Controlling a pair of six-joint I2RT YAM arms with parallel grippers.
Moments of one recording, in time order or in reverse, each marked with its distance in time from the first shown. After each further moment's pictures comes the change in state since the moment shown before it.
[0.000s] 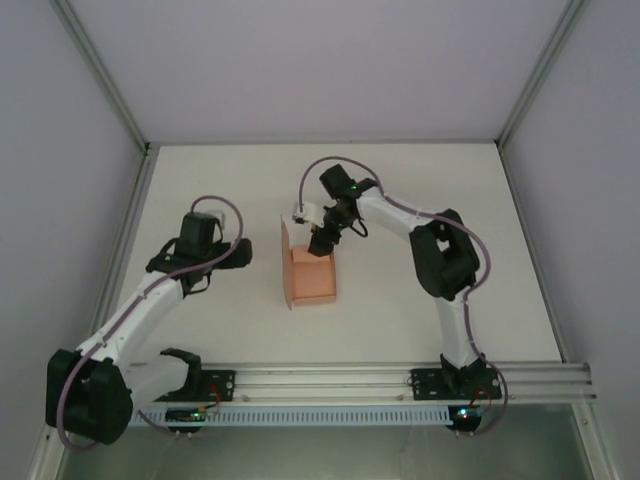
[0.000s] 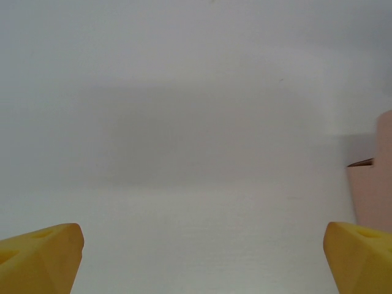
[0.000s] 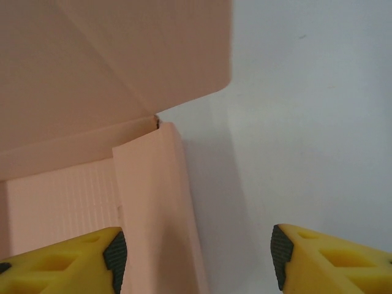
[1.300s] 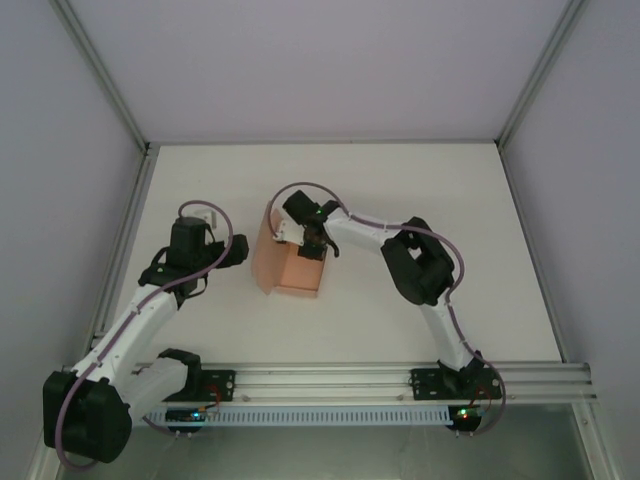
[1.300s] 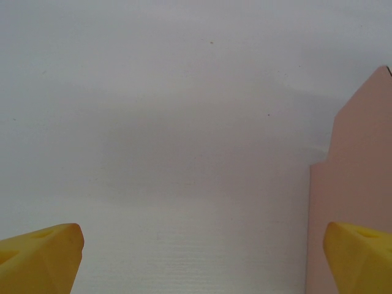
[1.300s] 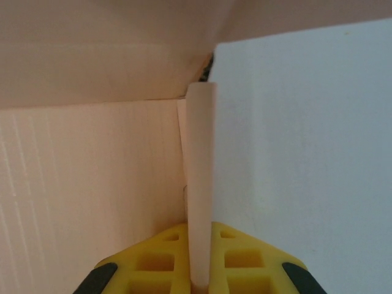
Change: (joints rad) left arm 0.028 -0.075 -0.042 0.088 0.022 -0.043; right arm 0.198 0.075 -0.003 0.093 0.613 0.175
